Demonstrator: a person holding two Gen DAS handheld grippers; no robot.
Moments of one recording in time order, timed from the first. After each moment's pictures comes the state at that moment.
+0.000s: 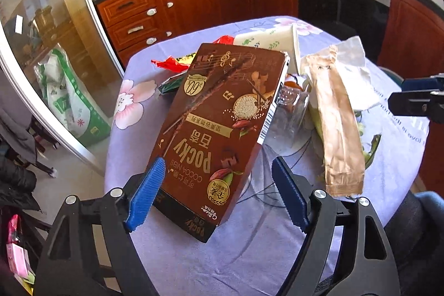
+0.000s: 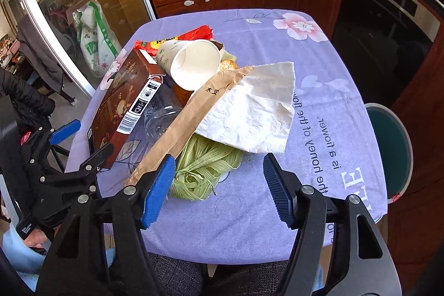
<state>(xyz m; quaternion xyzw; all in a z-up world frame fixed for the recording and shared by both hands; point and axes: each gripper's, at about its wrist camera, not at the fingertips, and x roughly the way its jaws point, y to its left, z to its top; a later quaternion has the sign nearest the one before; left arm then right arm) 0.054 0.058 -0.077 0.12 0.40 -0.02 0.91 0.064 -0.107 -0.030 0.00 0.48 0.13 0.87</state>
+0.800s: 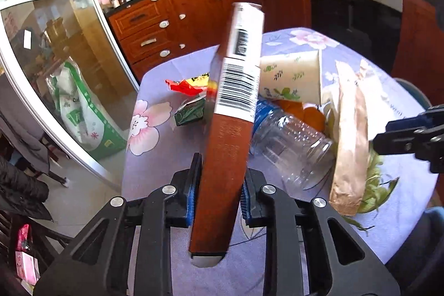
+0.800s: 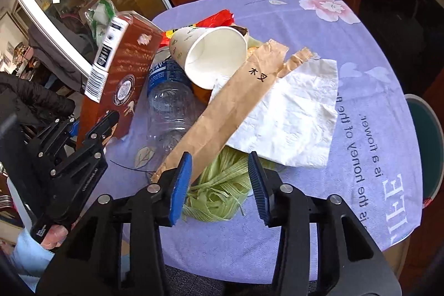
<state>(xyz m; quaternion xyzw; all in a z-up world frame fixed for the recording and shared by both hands) 0.082 0.065 -0.056 0.11 0.37 0.00 0.92 0.102 -0.091 -0.056 0.06 0.52 0.19 0.83</state>
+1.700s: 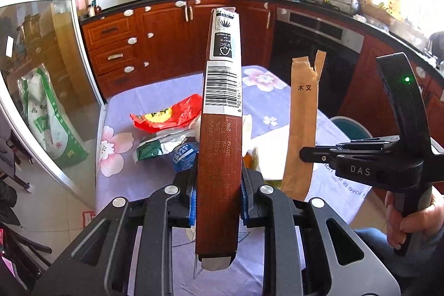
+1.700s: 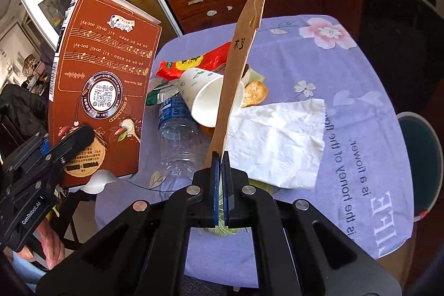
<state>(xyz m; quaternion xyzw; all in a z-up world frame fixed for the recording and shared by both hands) 0.054 0.034 0.024 0.05 0.34 -0.11 0.93 0.092 -0.122 -0.014 0.08 0.46 0.19 0.86</state>
